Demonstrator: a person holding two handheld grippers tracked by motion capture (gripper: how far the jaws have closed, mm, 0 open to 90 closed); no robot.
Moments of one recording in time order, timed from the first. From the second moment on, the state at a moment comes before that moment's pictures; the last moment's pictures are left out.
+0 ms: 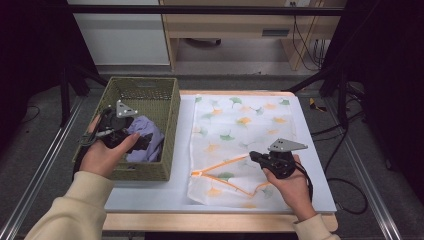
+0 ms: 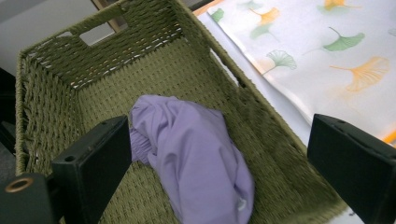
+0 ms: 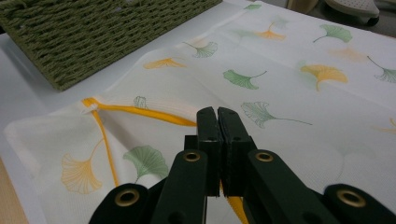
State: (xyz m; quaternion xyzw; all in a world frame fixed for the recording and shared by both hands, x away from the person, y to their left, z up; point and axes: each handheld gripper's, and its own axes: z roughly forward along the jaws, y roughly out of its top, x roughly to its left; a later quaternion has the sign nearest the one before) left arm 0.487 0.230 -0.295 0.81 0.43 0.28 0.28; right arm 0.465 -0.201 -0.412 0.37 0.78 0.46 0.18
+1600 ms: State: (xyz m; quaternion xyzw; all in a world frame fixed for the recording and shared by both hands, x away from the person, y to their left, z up) left arm 0.591 0.268 -0.396 0.79 0.51 0.18 0.27; right arm 0.467 -0.201 -0.421 0.37 0.79 0.45 0.17
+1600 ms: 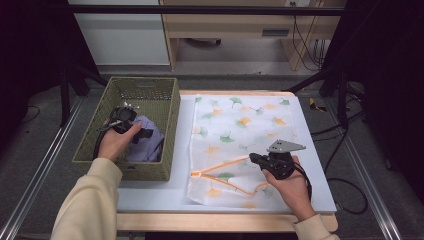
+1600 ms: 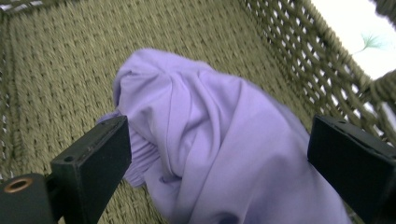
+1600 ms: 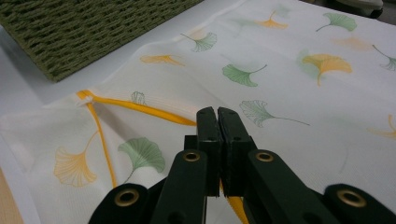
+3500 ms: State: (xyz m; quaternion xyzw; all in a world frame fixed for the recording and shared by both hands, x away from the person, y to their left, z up) left arm 0.601 0.254 -0.420 0.82 0.50 0.16 0.23; right arm 0.467 -0.202 -0.422 0.38 0.79 0.45 0.17
